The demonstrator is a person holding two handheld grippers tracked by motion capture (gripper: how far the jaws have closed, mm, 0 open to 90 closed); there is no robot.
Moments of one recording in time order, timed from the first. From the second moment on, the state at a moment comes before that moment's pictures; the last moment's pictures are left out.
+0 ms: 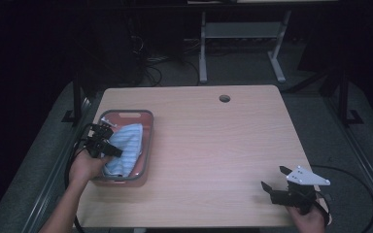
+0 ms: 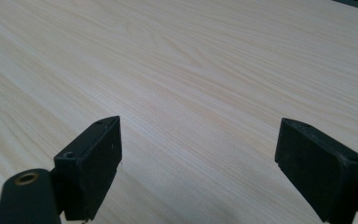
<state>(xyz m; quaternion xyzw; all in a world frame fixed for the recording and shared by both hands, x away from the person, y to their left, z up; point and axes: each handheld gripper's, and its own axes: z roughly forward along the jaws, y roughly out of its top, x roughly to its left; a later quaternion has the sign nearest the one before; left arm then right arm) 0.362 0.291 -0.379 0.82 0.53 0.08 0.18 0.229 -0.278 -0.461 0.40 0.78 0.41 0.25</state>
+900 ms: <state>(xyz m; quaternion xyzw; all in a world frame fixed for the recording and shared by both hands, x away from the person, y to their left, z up) 0.350 0.310 -0.336 0.79 0.53 0.07 0.30 0.229 -0.281 -0.459 0.41 0.77 0.41 0.26</state>
